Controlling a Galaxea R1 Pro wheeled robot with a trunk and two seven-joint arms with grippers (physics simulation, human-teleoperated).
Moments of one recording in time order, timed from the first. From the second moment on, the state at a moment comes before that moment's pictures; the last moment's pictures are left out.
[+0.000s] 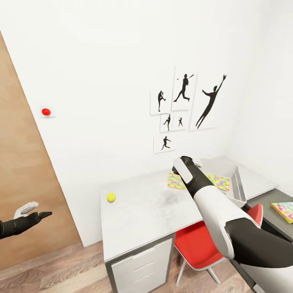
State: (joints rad) left arm -0.72 0.48 0.66 -0.52 -0.17 0.62 -0.73; right arm -1.15 0.14 0.15 -0.59 -0.65 0.60 -0.84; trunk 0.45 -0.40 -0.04
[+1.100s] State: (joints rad) left arm -0.52 0.66 0.67 -0.52 -0.01 0.57 -1.57; right arm -1.15 0.15 0.15 -0.58 -0.64 0.60 -0.77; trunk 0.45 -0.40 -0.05
